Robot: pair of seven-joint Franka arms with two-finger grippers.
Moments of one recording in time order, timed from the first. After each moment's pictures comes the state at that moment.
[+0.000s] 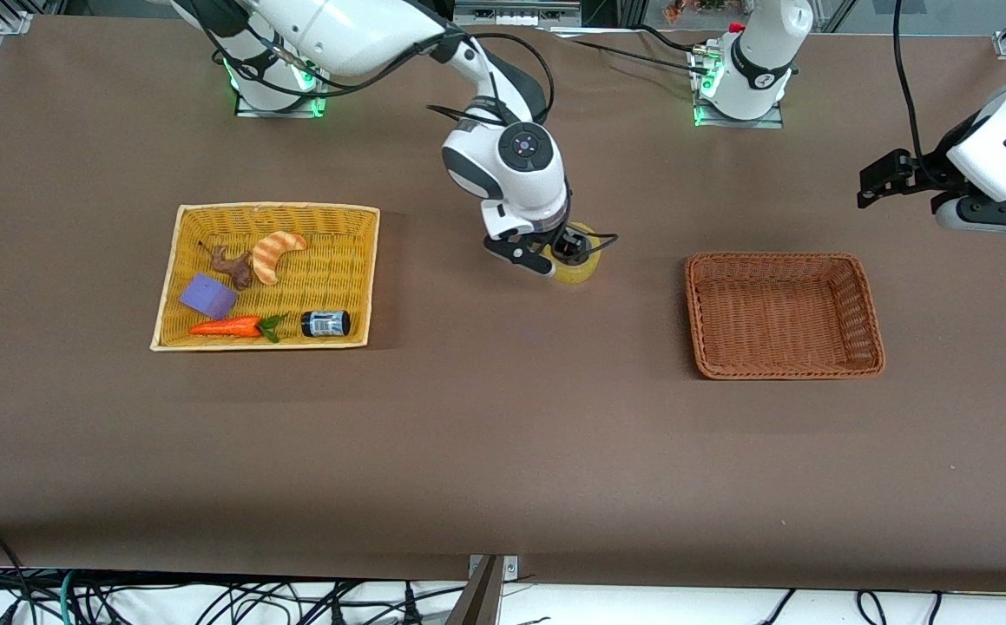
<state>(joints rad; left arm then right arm) -0.04 -0.03 -0.01 -1.68 -0.03 1.48 0.02 0.58 0.75 0.39 -1.42 -0.21 2.22 1.50</state>
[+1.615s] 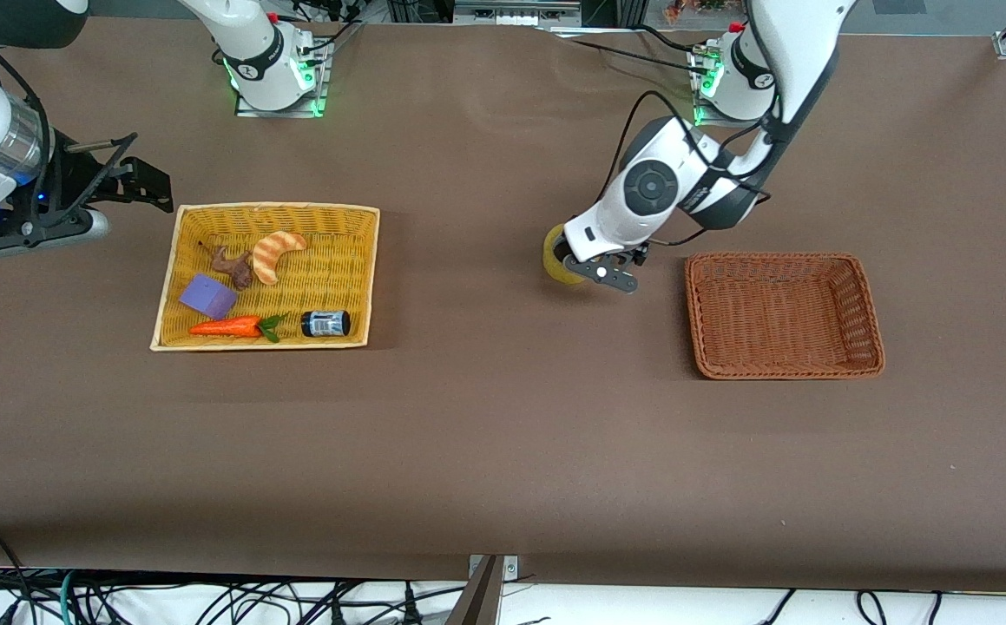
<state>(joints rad) -0.20 0.44 -0.45 -2.06 0.11 2.32 -0.38 0.07 0.06 0.05 -1.60 0.00 1.53 -0.09</state>
